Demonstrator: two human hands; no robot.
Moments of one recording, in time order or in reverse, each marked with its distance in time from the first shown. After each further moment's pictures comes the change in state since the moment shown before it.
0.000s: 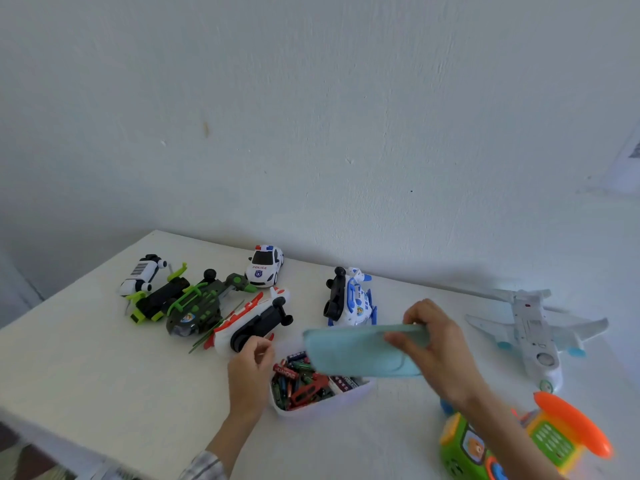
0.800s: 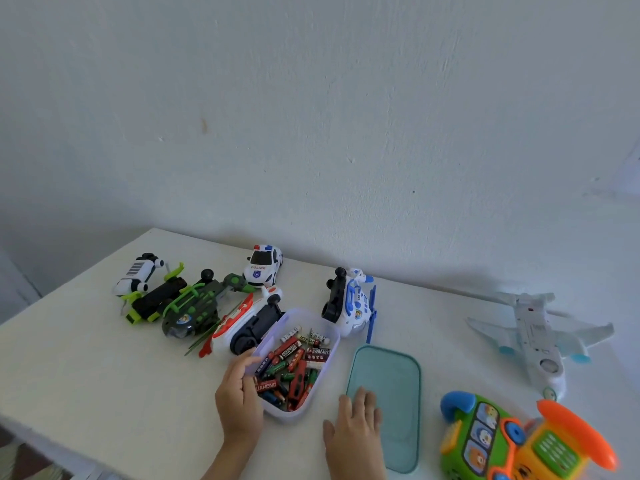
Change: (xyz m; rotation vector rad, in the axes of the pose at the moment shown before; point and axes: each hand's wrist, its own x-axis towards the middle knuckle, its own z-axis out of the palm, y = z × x) left_hand -0.023 -0.020 0.006 -0.017 0.218 0.075; right_hand -0.085 0.038 0.160 -0.543 -0.401 0.317
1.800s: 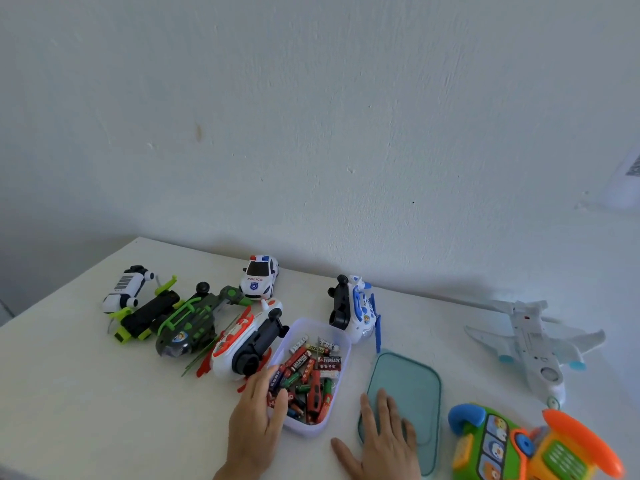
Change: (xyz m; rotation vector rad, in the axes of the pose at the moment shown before) left_hand 0.006 -0.007 -0.007 0.147 -0.427 0.164; right_hand 0.008 0.032 -0.002 -0.093 0.193 0.126
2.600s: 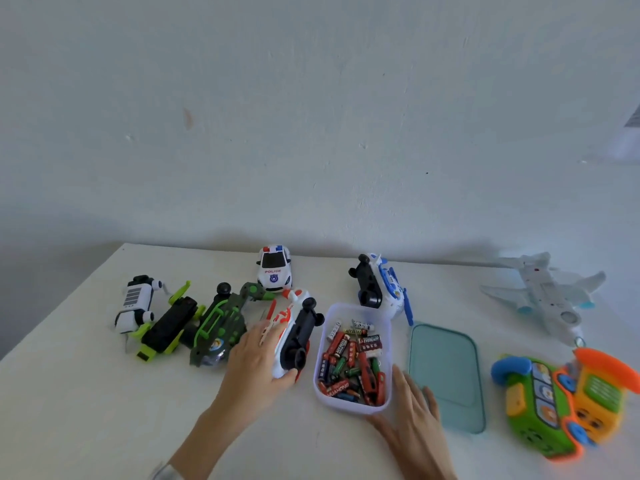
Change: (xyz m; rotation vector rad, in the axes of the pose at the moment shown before) left_hand 0.086 -0.052 -0.096 0.371 -0.285 0.339; right_hand -0.014 -0.055 0.008 0.041 0.038 0.003
